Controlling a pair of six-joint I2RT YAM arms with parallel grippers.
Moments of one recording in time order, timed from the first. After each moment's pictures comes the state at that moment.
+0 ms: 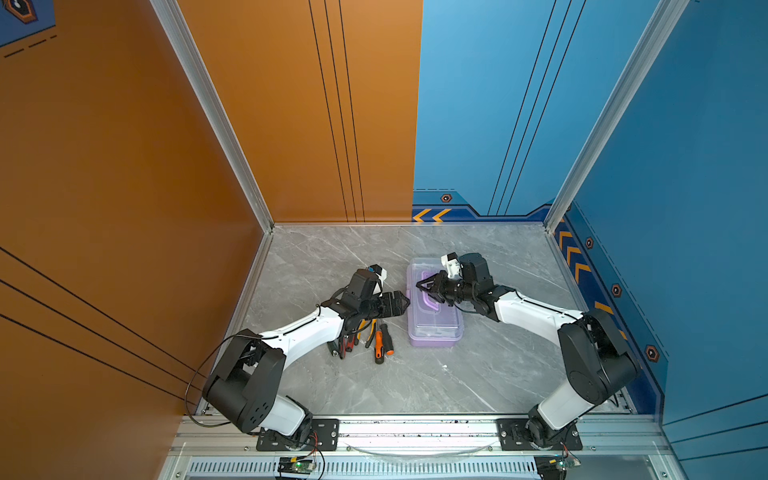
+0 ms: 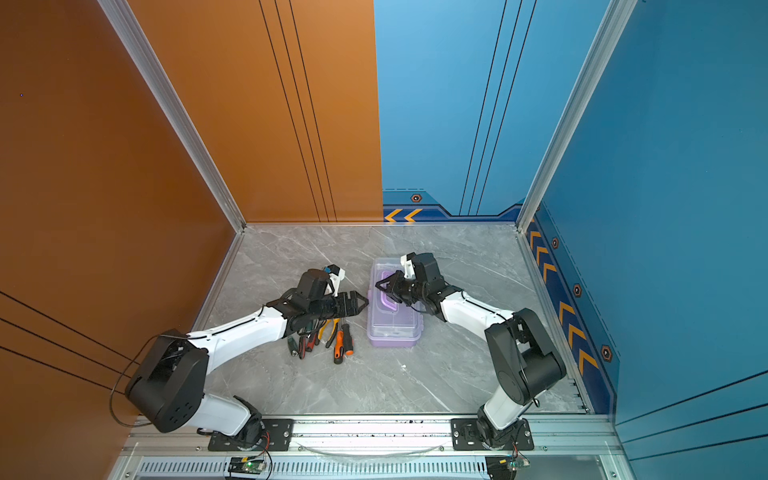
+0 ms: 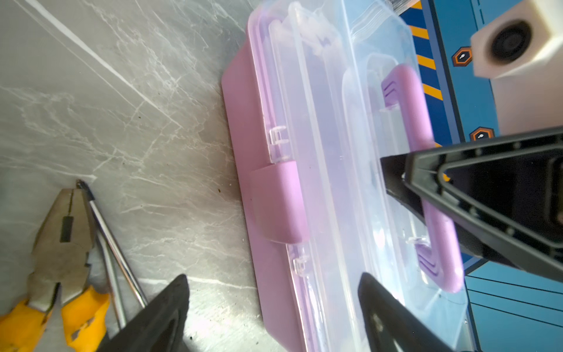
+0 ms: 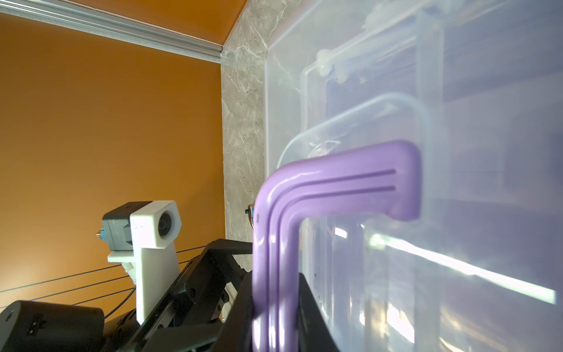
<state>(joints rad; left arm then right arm) -0.52 1.47 0.82 -0.06 0.28 -0.65 0.48 1.63 0.94 0.14 -0.55 1.03</state>
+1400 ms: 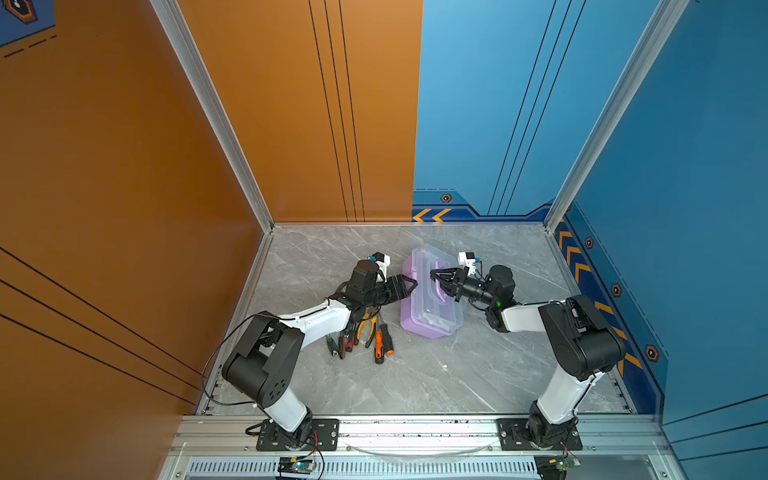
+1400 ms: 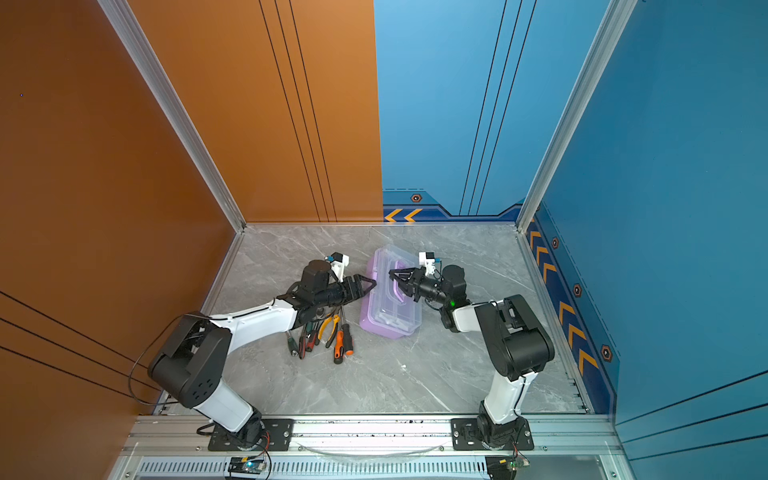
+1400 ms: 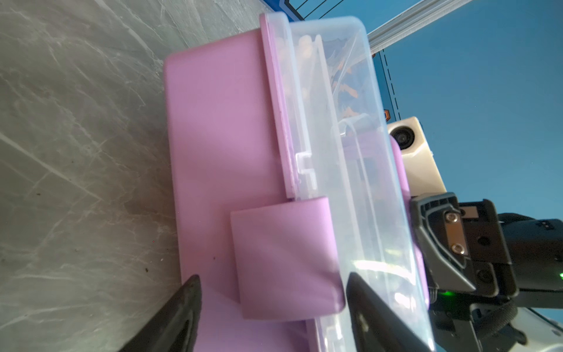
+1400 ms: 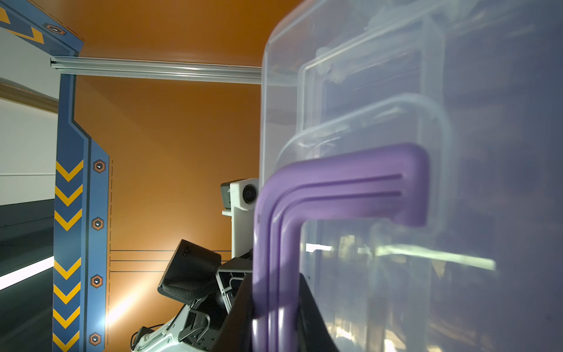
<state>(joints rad) -0.51 1.63 0.87 0.27 0.40 -0.85 0.30 1.78 0.71 1.01 -0.82 1.46</state>
